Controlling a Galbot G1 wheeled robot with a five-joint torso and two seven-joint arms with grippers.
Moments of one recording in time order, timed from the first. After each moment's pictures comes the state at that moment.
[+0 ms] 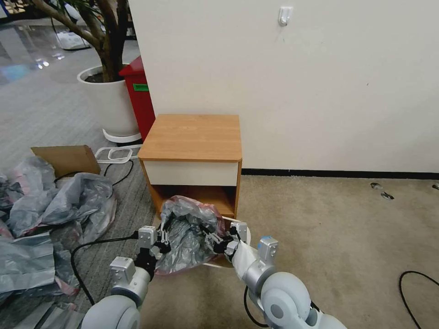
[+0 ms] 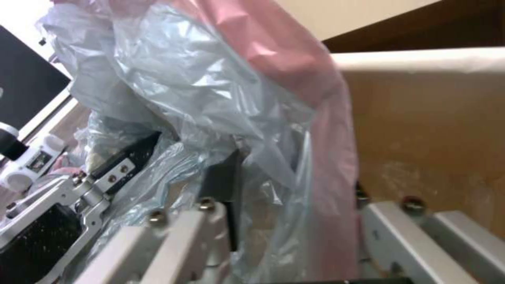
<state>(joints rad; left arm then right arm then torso) 1.64 -1.28 -0.49 -2.14 -0.32 0.20 -0.01 -1.27 1.19 -0.09 2.06 0.80 -0.32 0.27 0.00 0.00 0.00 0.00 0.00</state>
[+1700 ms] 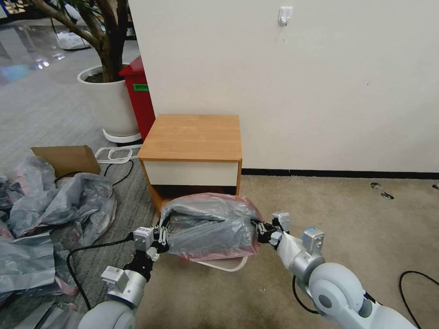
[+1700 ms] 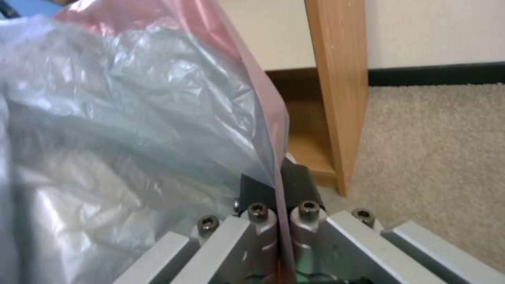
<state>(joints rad) 1.66 -1.28 -0.52 -2.12 -0.42 -0.02 0.10 -1.33 0.88 0.11 2.11 0.82 -0.30 0.22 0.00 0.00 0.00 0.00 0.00</state>
